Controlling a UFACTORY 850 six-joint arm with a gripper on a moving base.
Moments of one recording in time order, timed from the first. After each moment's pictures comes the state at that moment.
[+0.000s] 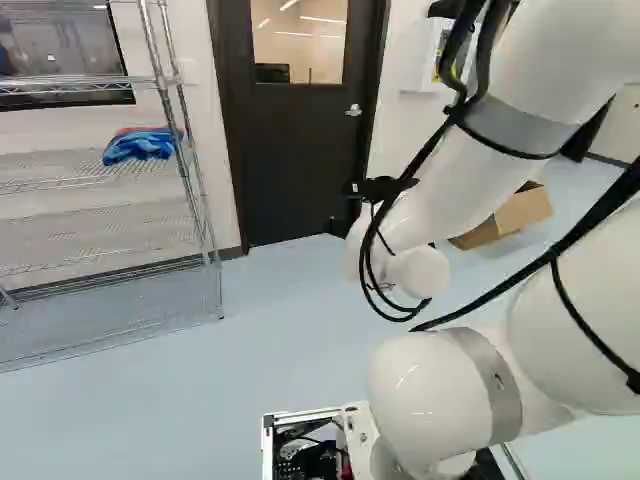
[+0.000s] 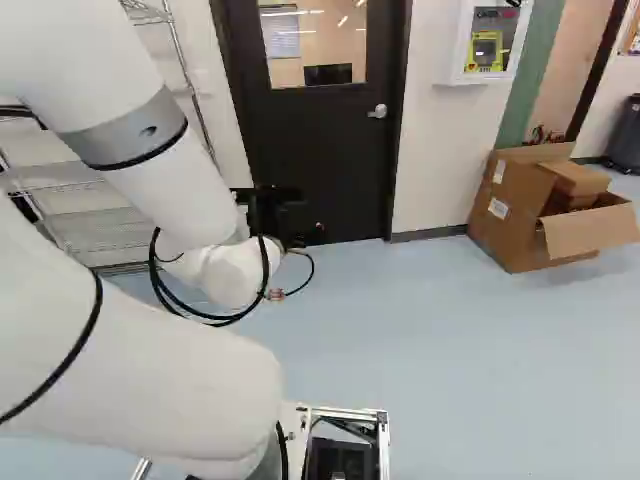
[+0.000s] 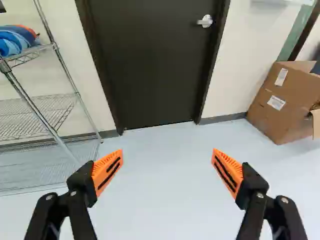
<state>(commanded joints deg) 0.0 16.0 -5.0 0.0 50.0 0.0</state>
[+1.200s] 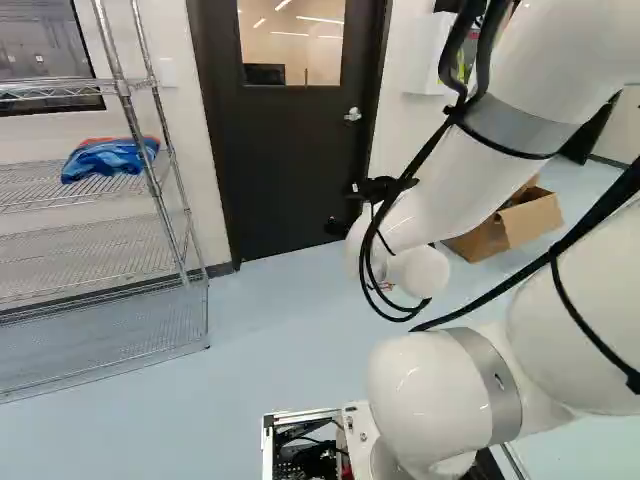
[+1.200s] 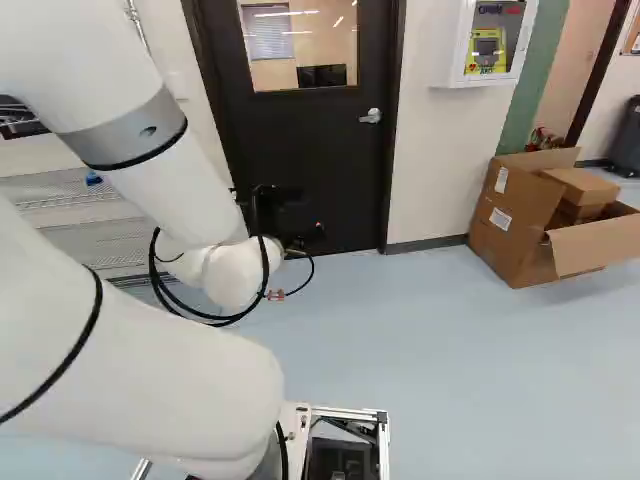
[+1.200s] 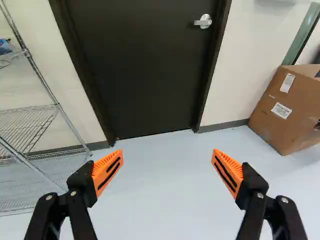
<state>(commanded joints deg) 0.0 16.0 -5.0 0.0 50.0 0.0</state>
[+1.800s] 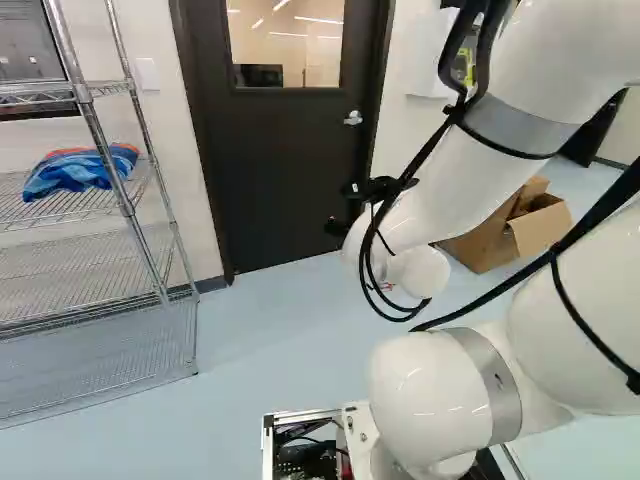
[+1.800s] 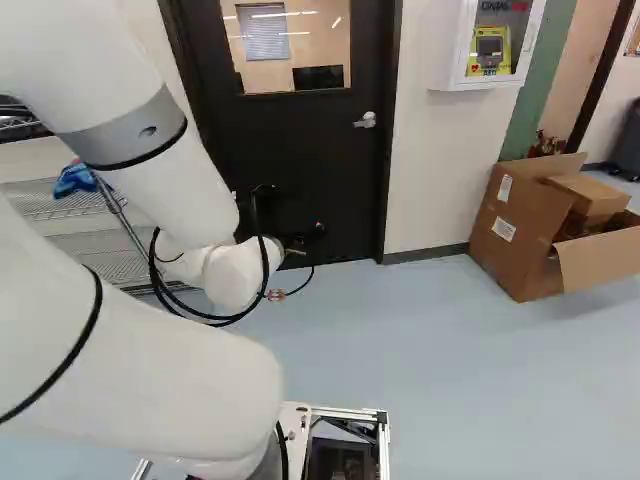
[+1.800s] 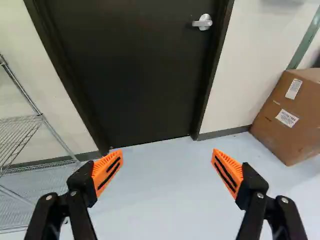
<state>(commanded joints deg) 0.0 16.0 -5.0 0.0 50.0 0.0</state>
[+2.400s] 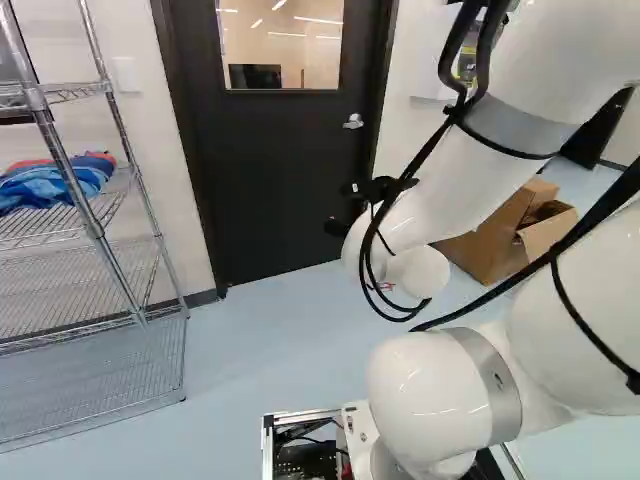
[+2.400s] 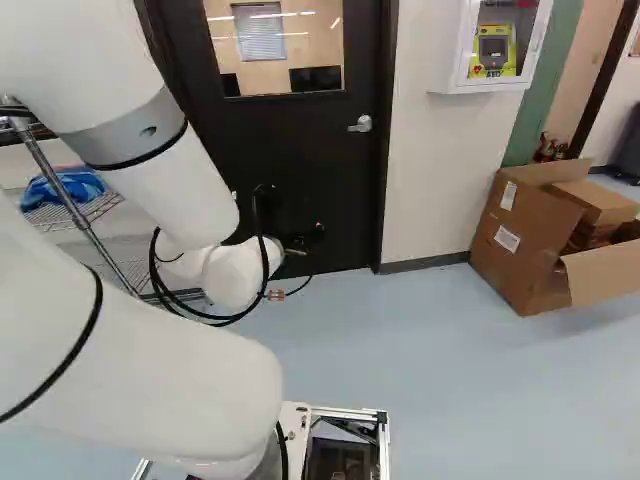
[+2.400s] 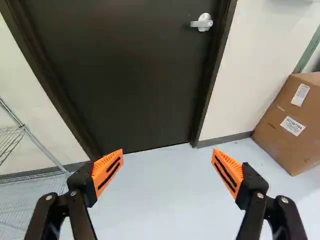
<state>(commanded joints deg) 0.0 16.0 -5.0 0.0 50.0 0.0</state>
